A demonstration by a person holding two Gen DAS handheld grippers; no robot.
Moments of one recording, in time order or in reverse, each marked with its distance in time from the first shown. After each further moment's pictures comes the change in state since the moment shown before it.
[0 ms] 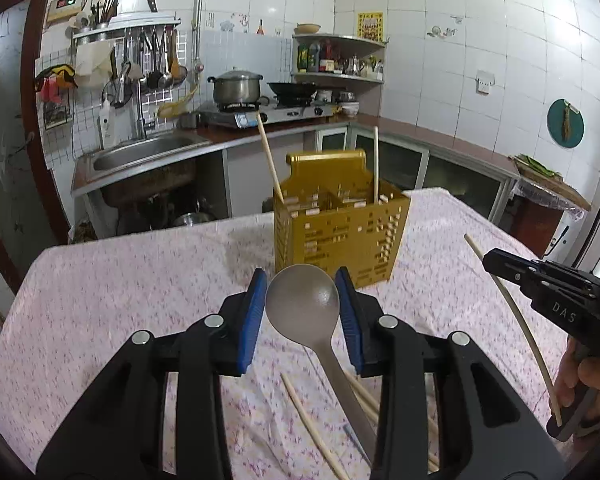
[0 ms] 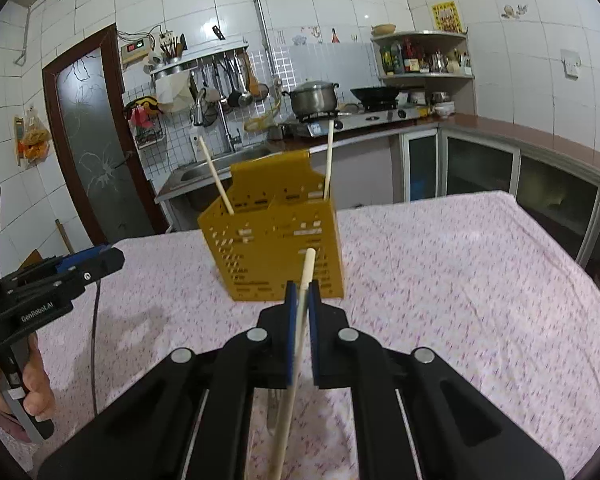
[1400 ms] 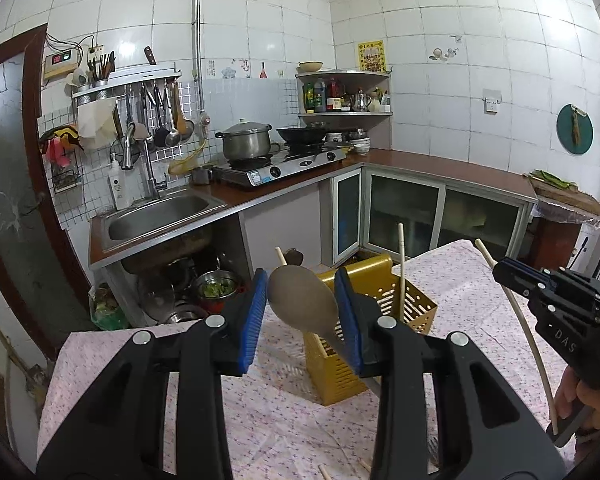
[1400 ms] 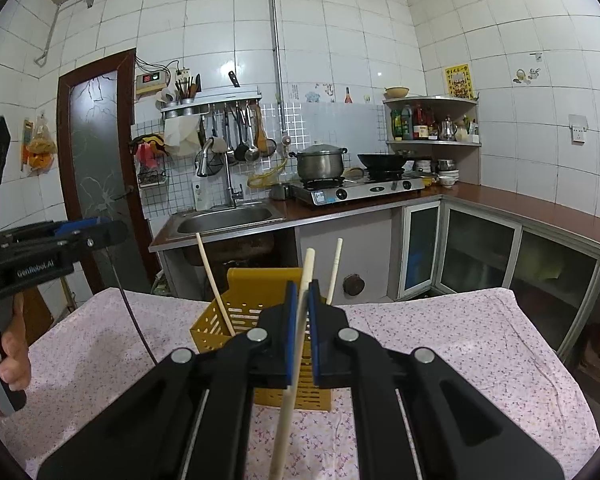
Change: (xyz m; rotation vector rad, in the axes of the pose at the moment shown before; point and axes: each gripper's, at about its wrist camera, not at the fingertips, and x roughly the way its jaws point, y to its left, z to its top) left arm 0.008 -0.001 0.112 0.089 -0.116 0.079; right arm 0.004 0.011 0.086 -0.102 -0.197 -0.017
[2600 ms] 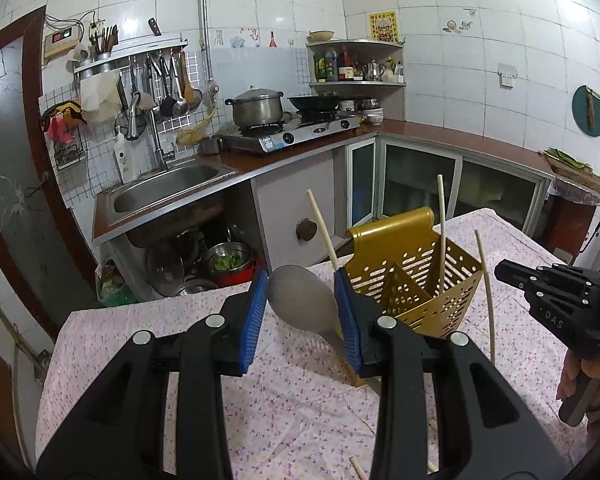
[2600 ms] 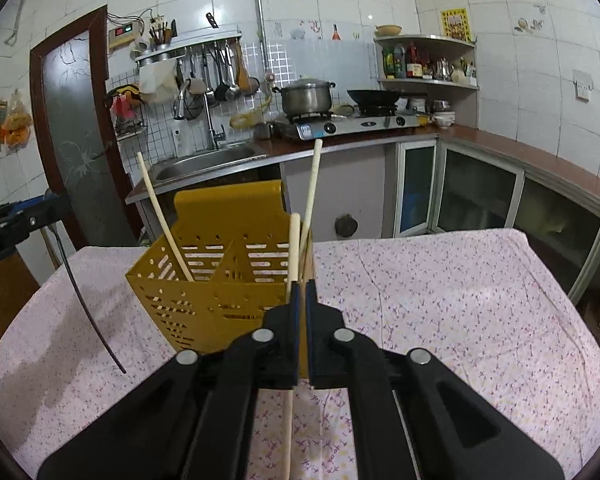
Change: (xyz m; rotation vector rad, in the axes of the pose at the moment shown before) left arm 0.045 0.028 -0.035 -0.007 0.100 0.030; right arm 0.079 -0.022 -0.046 0.040 0.227 -0.027
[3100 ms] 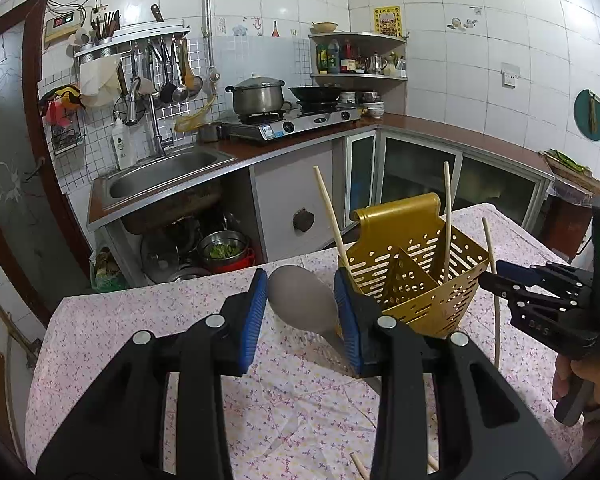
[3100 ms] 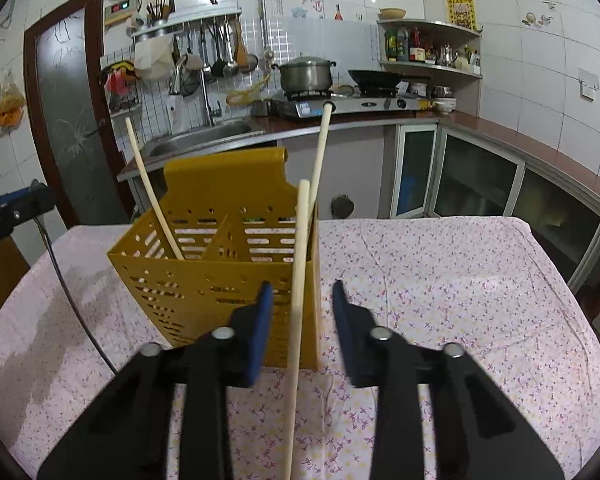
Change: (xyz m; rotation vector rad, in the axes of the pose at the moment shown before) left arm 0.011 0.005 -0.009 -0.023 0.029 -0.015; right arm 0.022 0.009 -0.008 -0.035 0.078 -0.033
